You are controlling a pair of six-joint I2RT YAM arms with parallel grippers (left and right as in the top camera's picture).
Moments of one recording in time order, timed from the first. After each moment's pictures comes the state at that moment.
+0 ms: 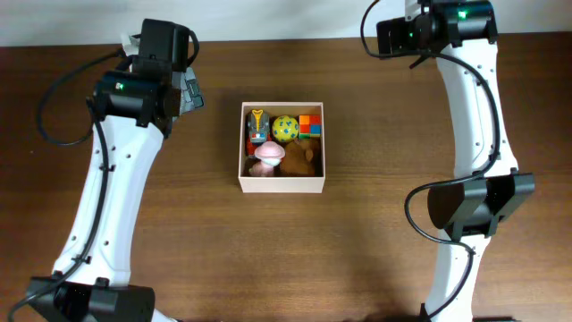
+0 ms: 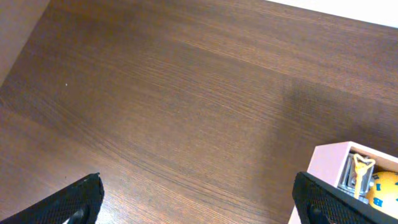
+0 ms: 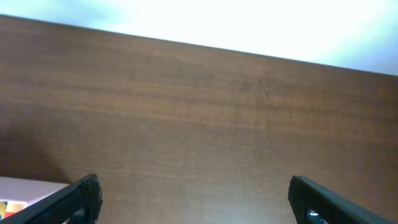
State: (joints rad) left arm -0.19 1.70 1.84 -1.16 -0.46 -0.41; right arm 0.07 2.24 2.52 -1.19 0.10 -0.09
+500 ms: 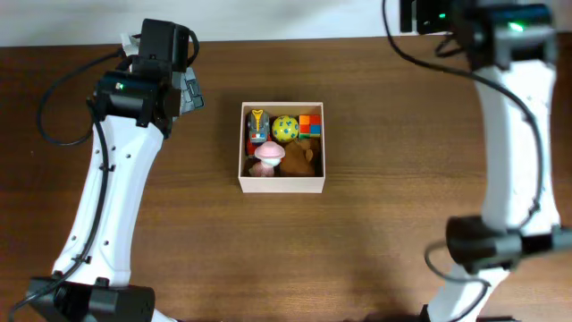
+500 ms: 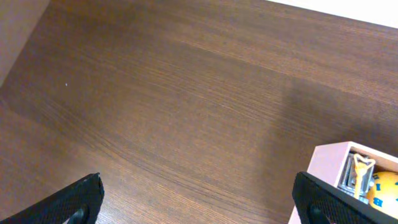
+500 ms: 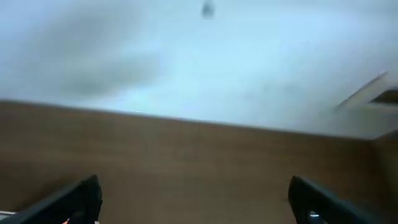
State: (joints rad) left arm -0.19 1.70 1.84 -1.16 -0.46 -0.41; right arm 0.07 1.96 2.52 -1.12 0.09 -0.09
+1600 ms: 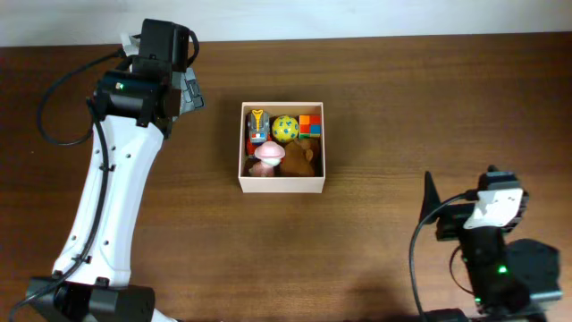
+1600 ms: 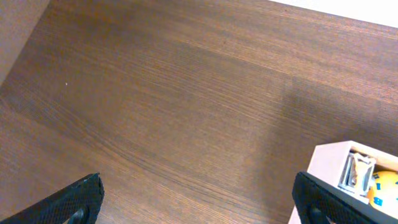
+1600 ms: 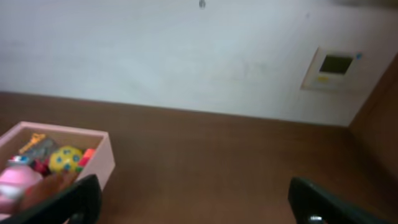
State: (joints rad) left arm -0.19 1.70 1.84 -1.16 -0.46 -0.41; right arm 0.07 0.40 0.67 -0.44 0.06 -0.09
